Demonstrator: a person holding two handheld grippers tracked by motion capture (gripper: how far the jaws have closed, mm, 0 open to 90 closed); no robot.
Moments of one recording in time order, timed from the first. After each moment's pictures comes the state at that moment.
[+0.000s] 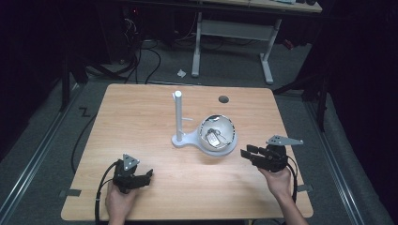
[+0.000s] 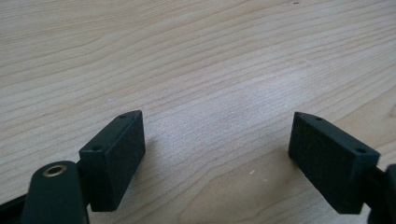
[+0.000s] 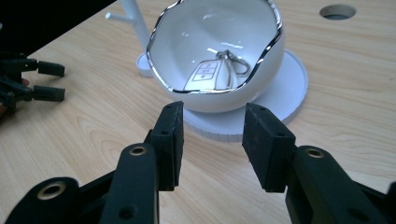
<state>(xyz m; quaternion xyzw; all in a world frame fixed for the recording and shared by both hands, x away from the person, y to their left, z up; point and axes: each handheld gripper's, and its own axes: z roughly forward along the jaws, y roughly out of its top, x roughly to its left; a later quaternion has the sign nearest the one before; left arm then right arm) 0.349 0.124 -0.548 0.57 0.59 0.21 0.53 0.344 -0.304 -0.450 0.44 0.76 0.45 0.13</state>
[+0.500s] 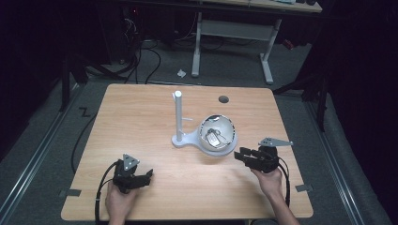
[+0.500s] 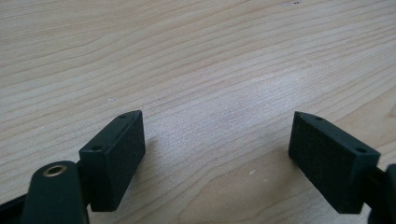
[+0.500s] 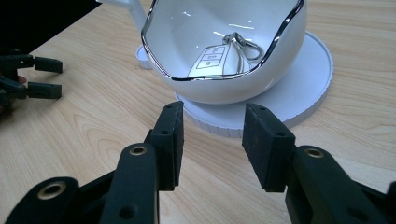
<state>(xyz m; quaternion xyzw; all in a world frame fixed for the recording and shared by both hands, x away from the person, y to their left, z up) 0.349 0.124 -0.548 0.57 0.59 0.21 0.53 0.355 -0.294 -0.475 0.45 0.76 0.46 0.10</state>
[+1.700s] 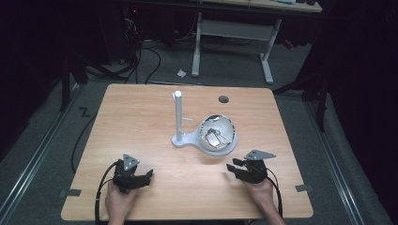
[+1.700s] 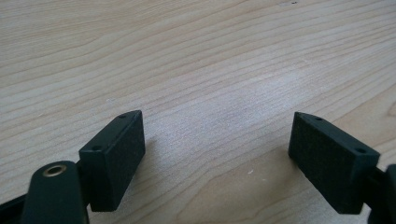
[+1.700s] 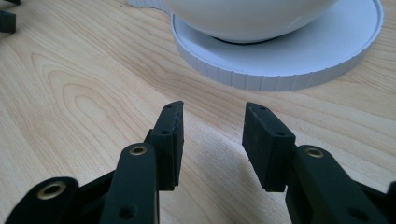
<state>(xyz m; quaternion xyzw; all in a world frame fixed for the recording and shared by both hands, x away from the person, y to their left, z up) 0.349 0.124 -0.548 0.57 0.59 0.20 0.53 0.341 -0.269 -0.521 0.43 0.80 0.40 0.14</state>
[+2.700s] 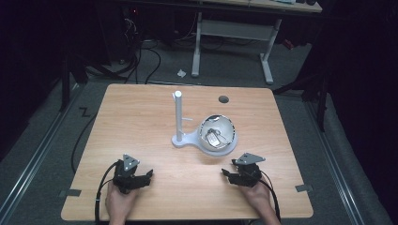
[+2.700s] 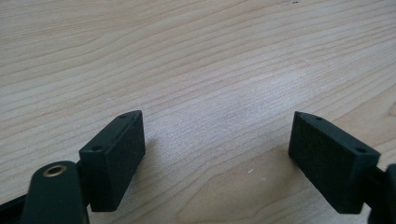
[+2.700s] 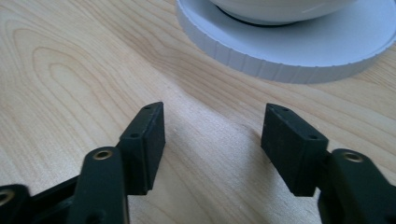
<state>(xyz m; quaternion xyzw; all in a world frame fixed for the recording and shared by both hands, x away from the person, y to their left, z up) 0.348 0.124 -0.548 0.57 0.59 0.21 0.53 0.340 -0.251 -0.531 0.40 0.83 0.35 0.18</state>
